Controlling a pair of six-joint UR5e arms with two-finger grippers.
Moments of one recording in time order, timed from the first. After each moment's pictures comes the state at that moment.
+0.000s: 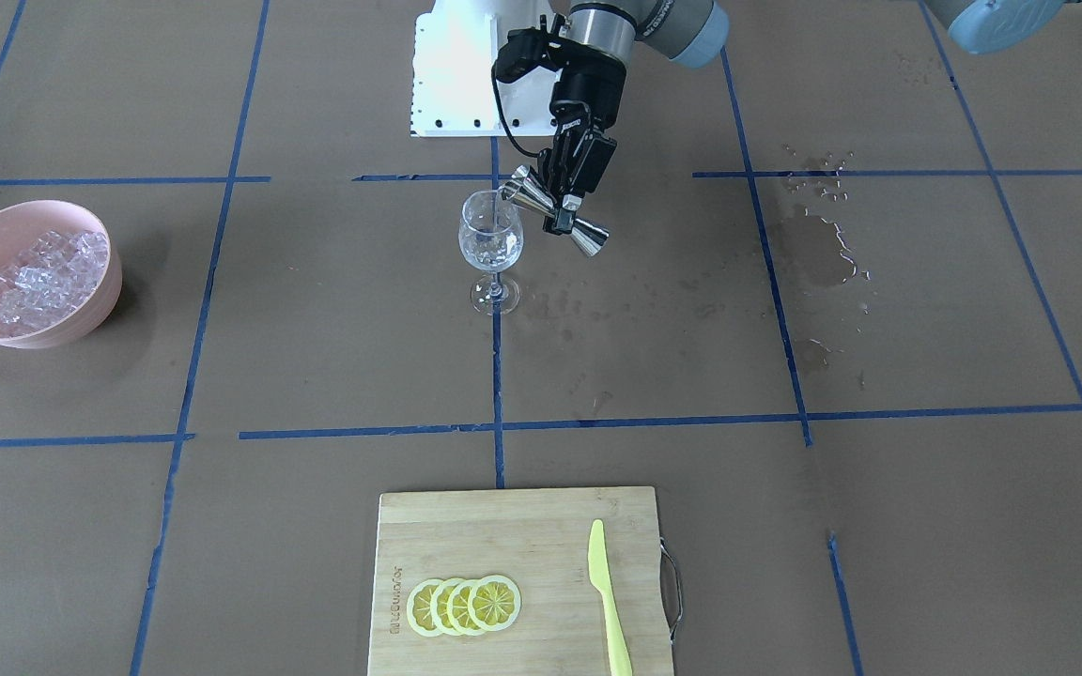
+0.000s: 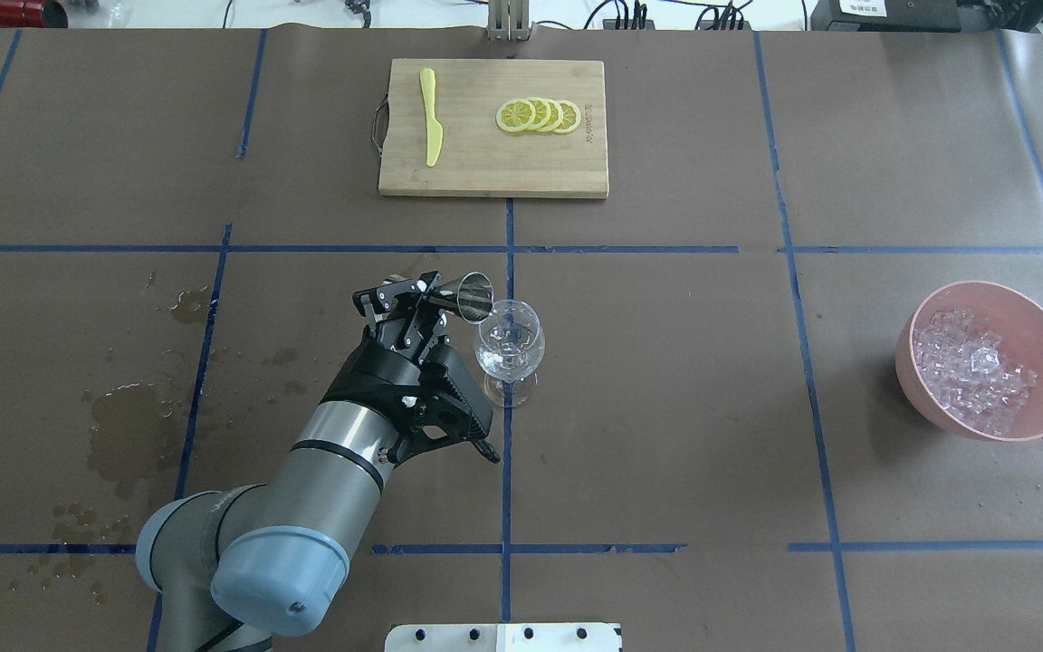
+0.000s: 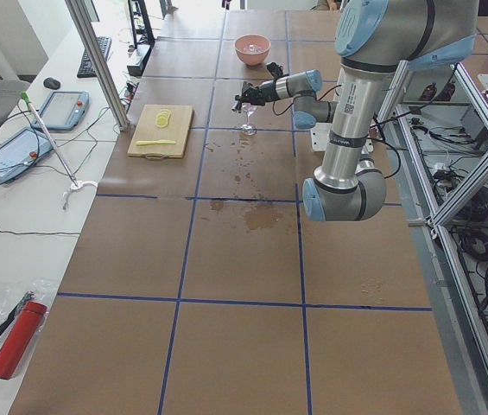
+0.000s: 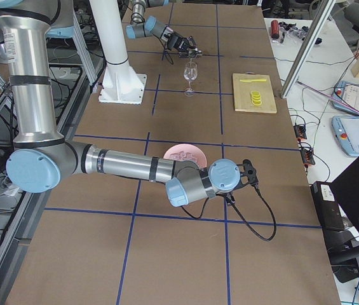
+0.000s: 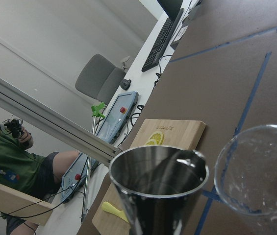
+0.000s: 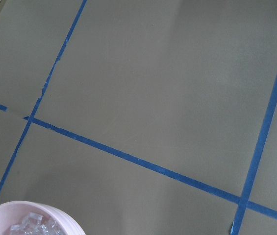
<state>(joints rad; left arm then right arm) -0.18 -2.06 -1.87 -2.12 -0.66 0.21 1.57 -1.50 1.39 -1.07 2.67 0.01</state>
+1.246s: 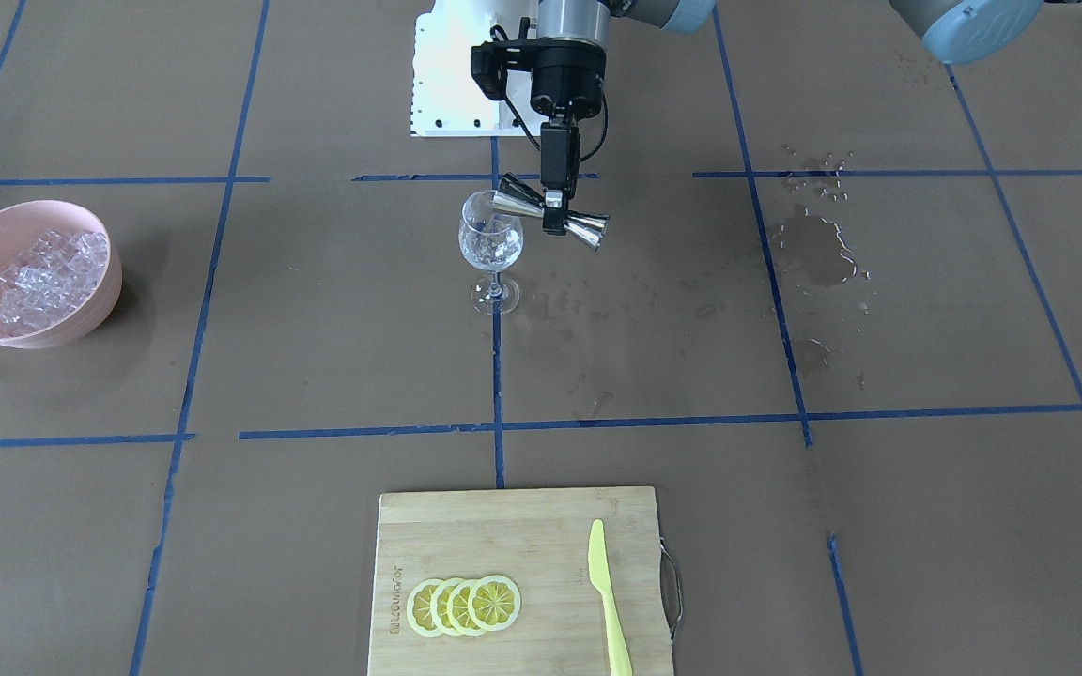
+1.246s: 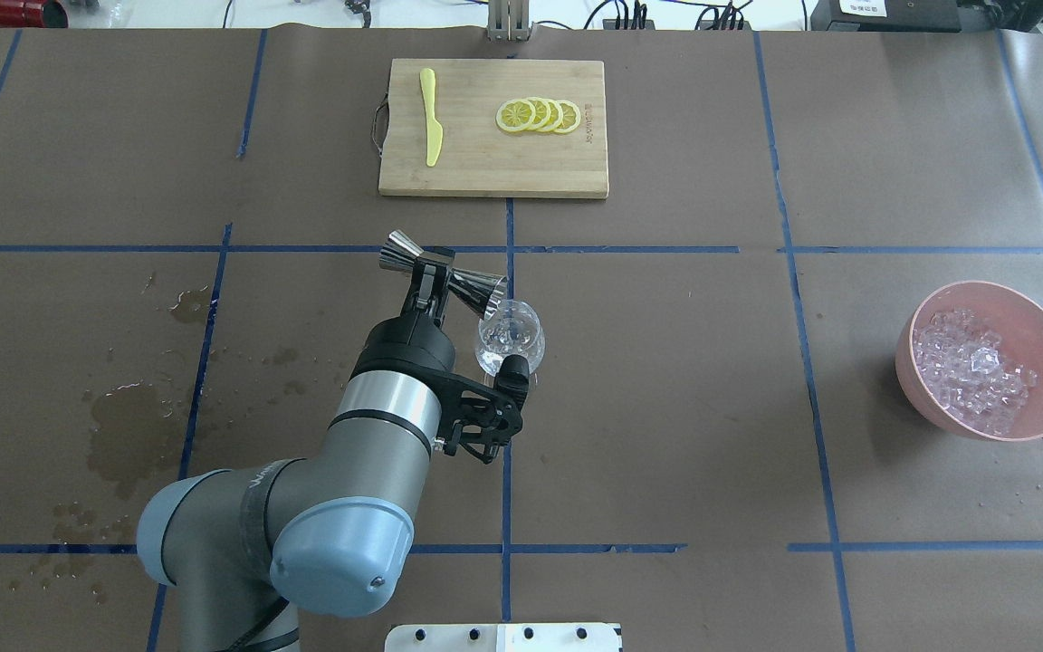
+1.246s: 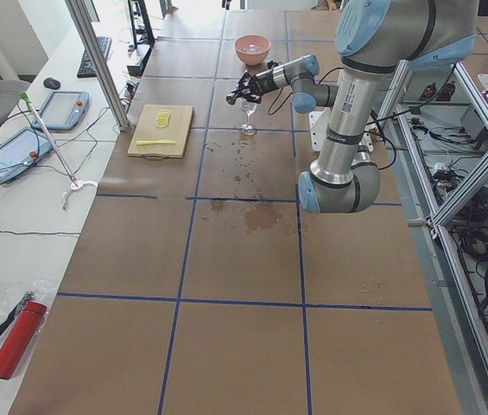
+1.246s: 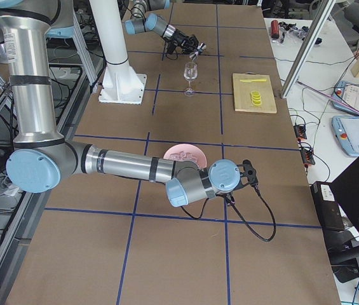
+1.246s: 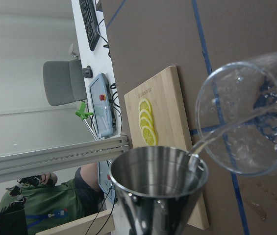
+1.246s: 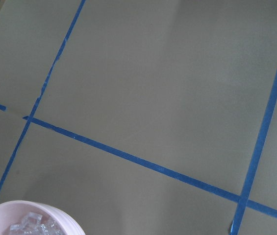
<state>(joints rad) -0.20 -2.14 -1.92 -1.82 -0.66 0.62 1.57 -1.50 1.39 -1.07 2.67 0.01</state>
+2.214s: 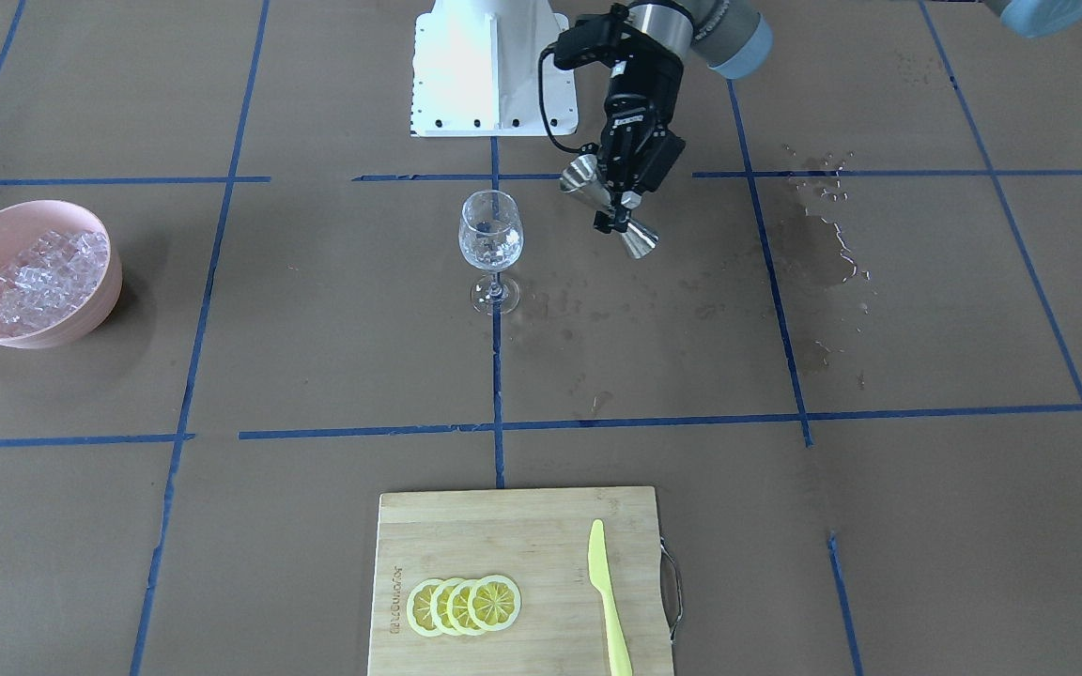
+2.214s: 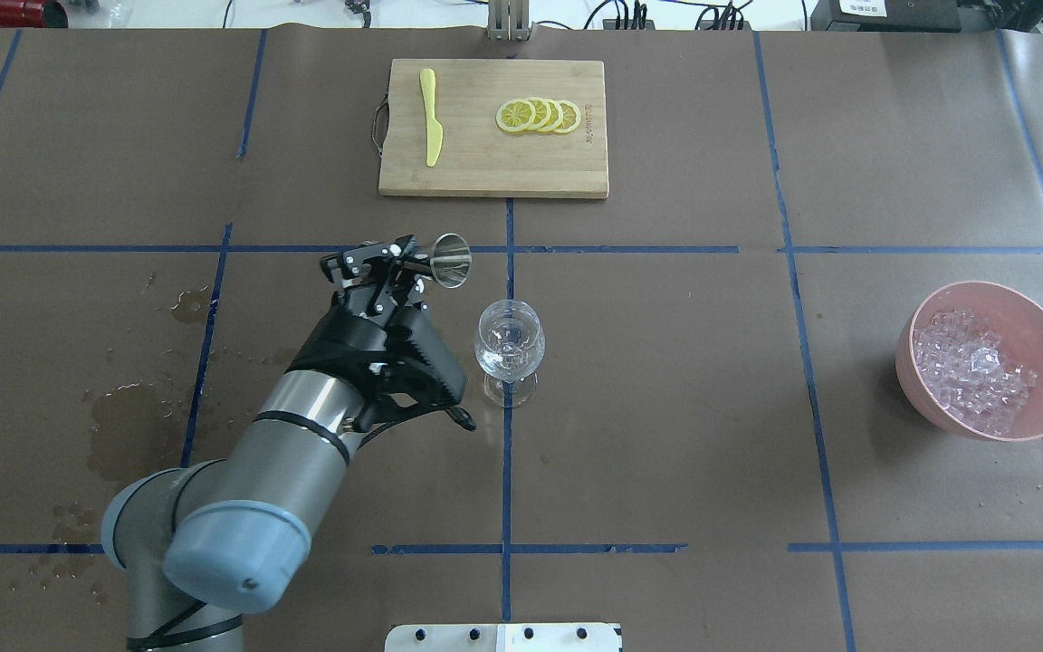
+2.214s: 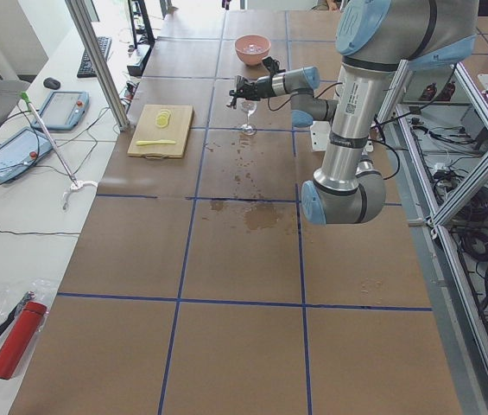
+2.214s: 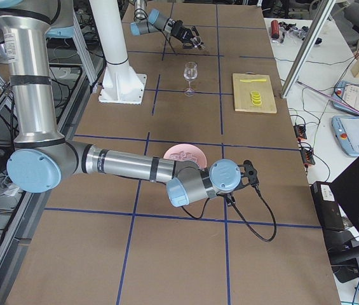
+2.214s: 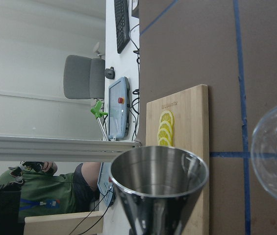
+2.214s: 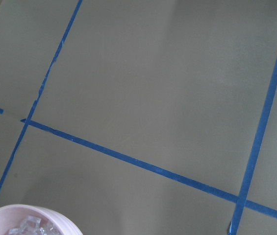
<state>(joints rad) -0.22 -1.85 -1.91 -2.52 -0.66 0.00 1.57 -1.49 1.38 -1.07 2.66 0.04</state>
